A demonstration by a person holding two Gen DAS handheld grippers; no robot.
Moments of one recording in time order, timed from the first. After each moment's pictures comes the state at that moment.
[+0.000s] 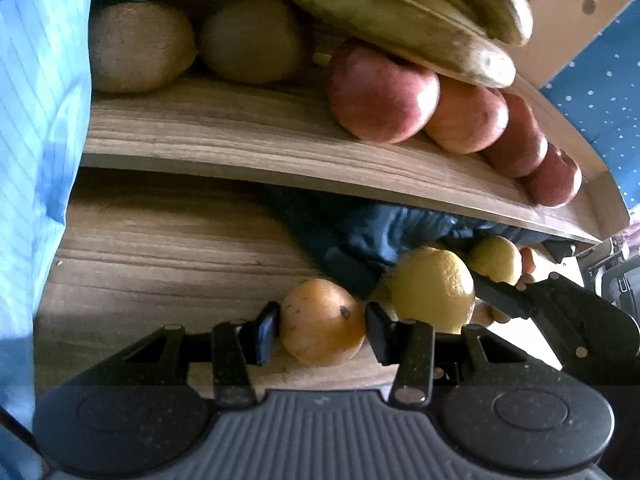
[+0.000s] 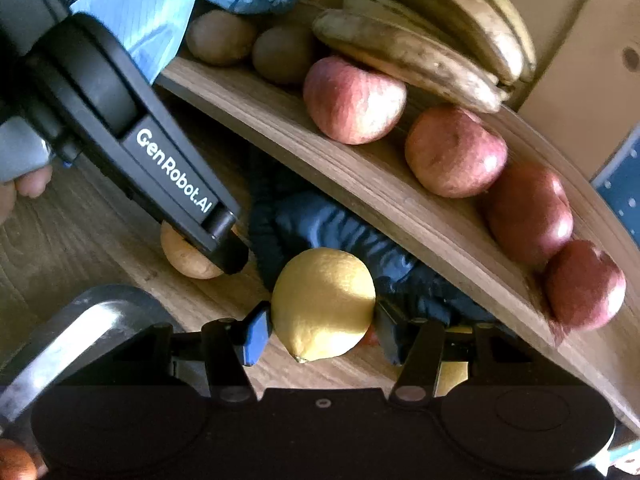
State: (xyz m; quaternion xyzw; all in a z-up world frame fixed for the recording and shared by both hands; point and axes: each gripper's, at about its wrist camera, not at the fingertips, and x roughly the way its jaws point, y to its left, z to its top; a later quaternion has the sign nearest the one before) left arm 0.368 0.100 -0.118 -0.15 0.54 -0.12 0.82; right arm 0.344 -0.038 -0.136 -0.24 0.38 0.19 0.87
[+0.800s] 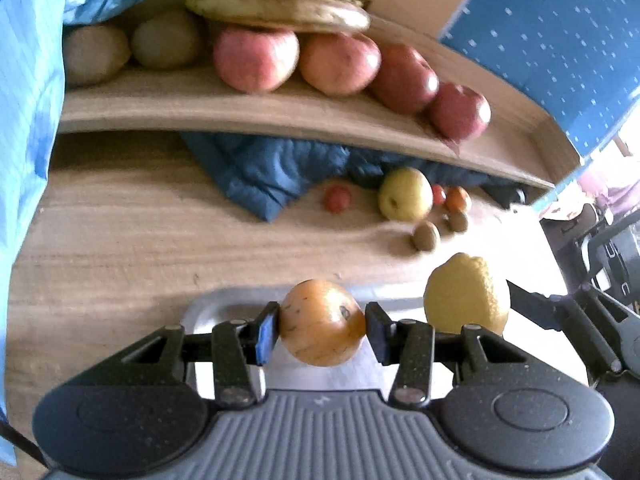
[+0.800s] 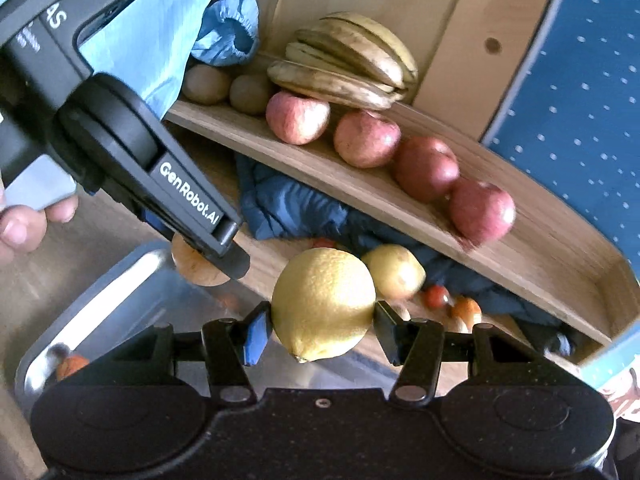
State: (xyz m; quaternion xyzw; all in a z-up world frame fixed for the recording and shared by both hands) left arm 0.287 0.039 -0.086 -0.11 0.52 -0.15 0.83; right arm 0.238 -0.097 -0.090 -0.20 0.35 0.14 0.91
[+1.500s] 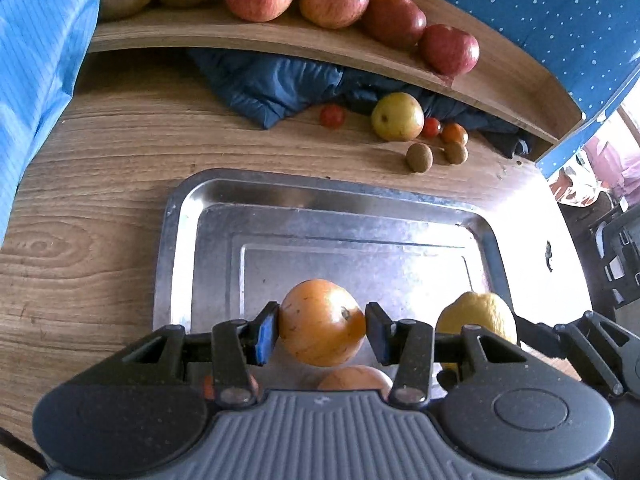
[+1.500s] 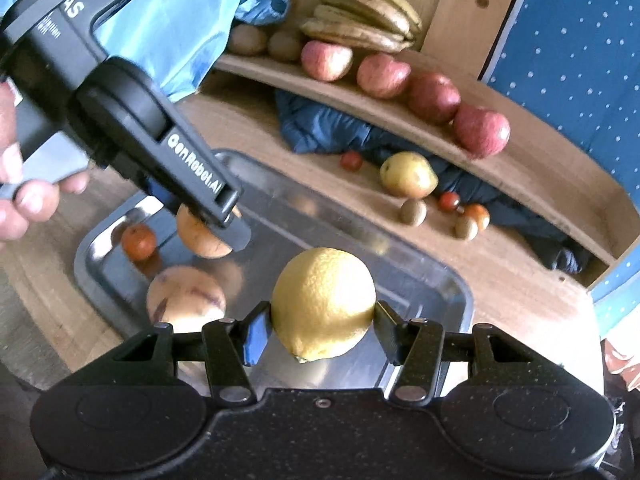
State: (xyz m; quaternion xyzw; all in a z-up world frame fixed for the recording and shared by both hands) left arm 0.221 0.020 -0.101 -0.11 0.55 -0.12 0.82; right arm 0.155 -0.124 -0.106 -0.18 0.40 0.17 0.88
